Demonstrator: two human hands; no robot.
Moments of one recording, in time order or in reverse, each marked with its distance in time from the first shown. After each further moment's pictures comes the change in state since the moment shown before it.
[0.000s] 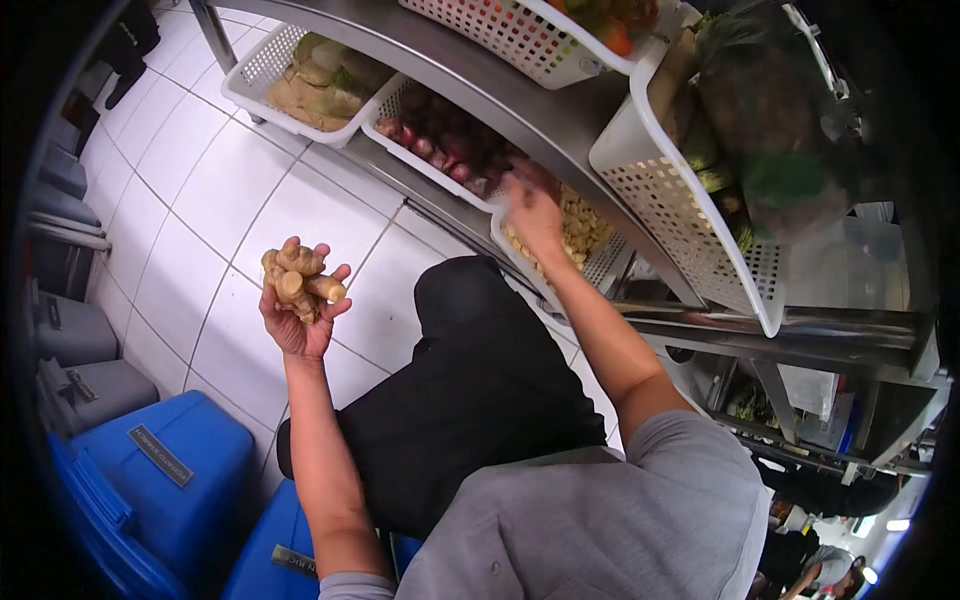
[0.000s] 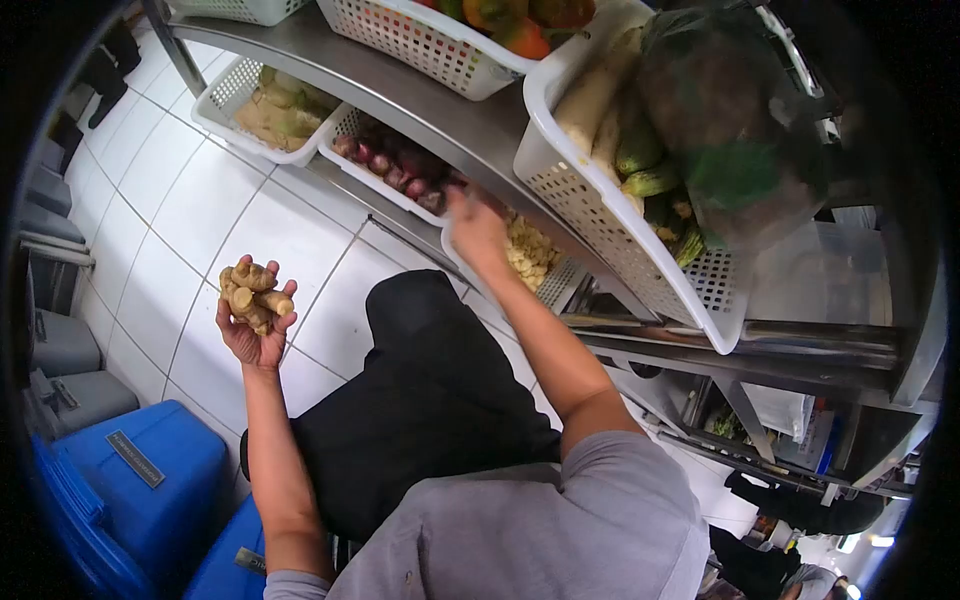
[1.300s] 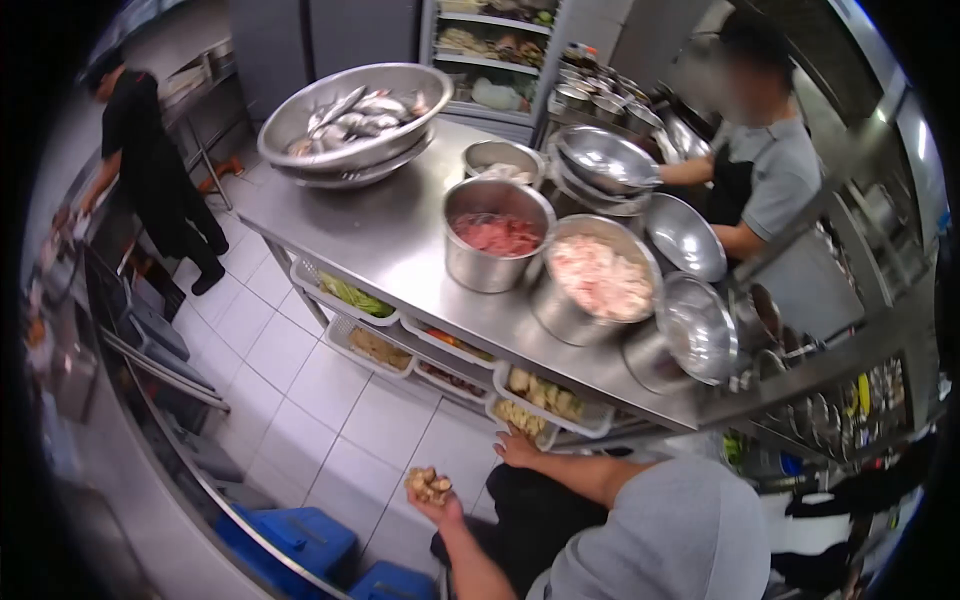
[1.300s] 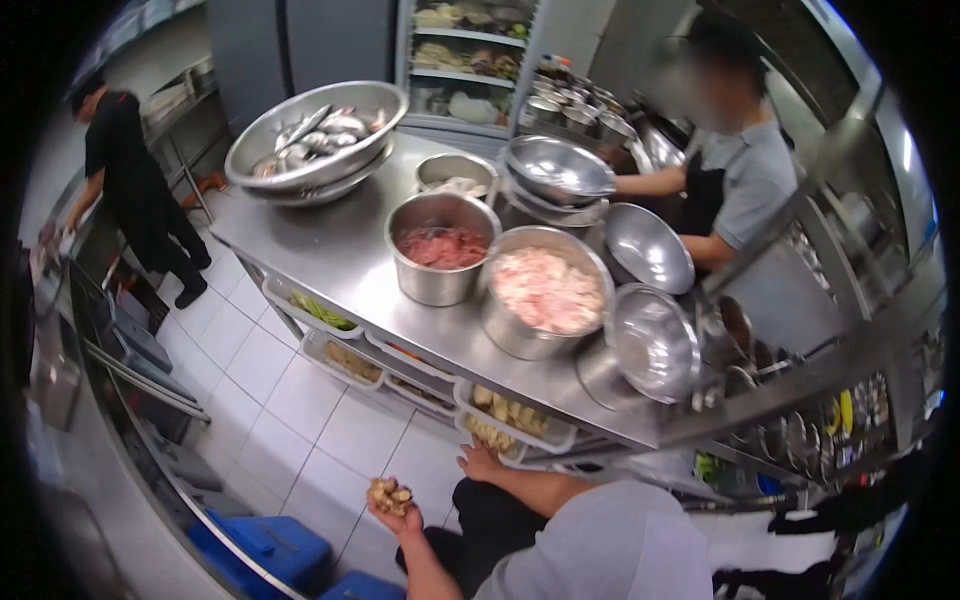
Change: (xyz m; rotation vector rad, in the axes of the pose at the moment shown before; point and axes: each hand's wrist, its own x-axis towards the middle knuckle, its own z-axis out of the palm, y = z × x) left_hand -0.068 -0.090 0.234 -0.021 0.739 0.382; right_hand -0.116 -0.099 -0.131 -0.475 -0.592 0.046
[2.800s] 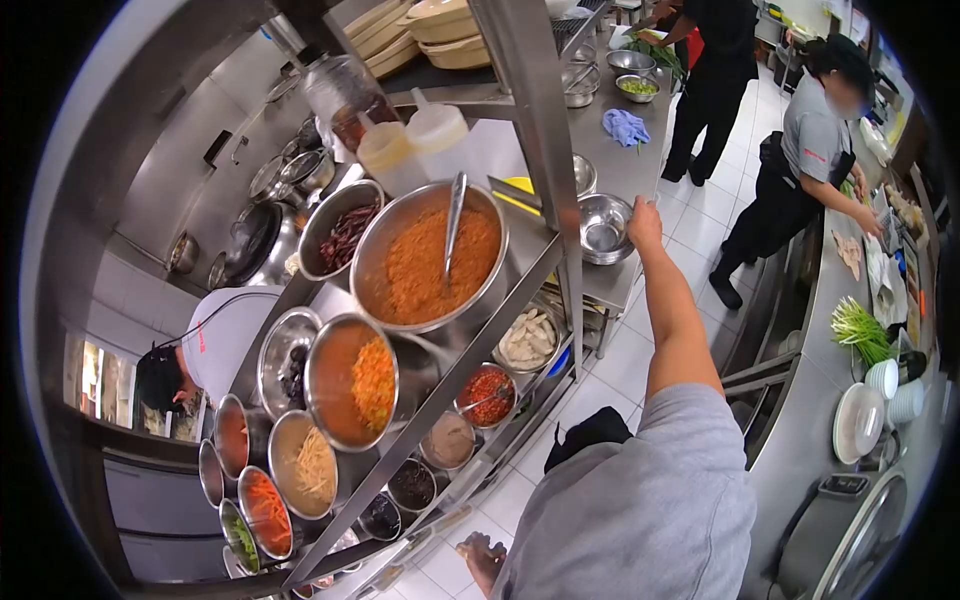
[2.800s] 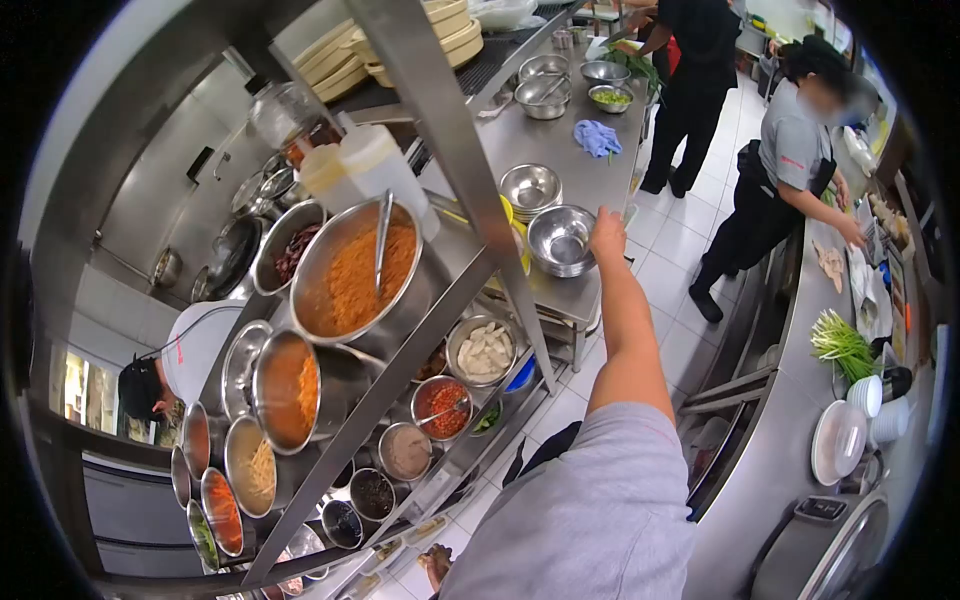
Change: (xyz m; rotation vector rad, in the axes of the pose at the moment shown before) left_hand -0.454 -0.312 0.237 1.490 -0.694 -0.775; right_hand -0.843 0.715 -0.413 0.346 1.277 1.615
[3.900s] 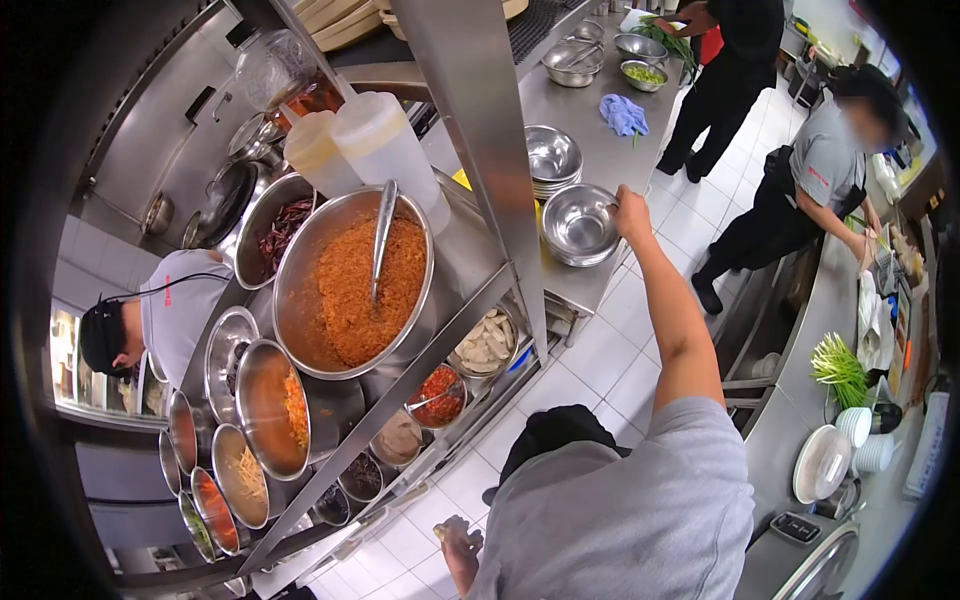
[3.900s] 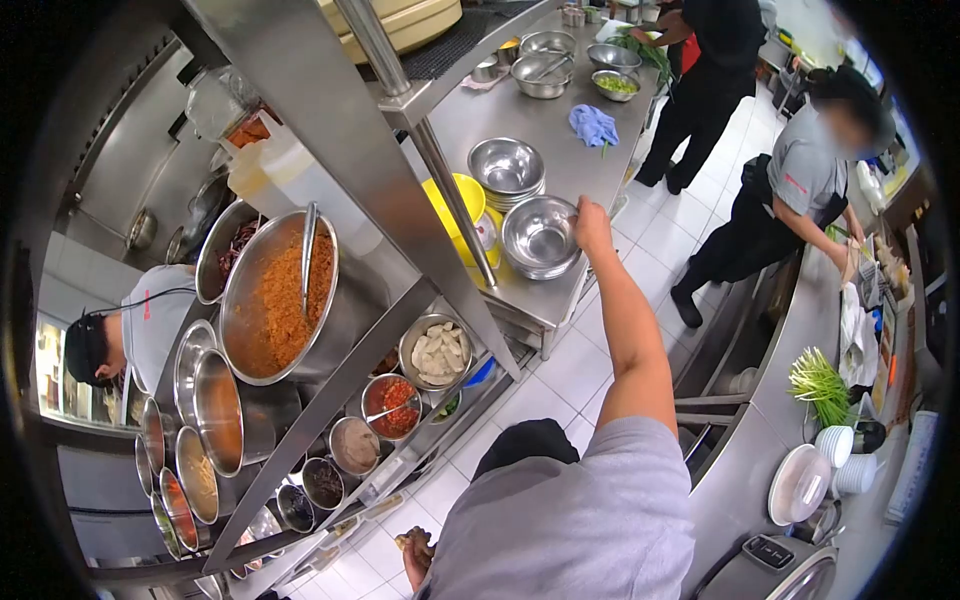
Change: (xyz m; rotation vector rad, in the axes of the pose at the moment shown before) left_hand -0.030 -0.013 0.089 0.025 0.148 -0.159; right_hand 0.045 0.023 0.008 0.133 -0.046 -0.430
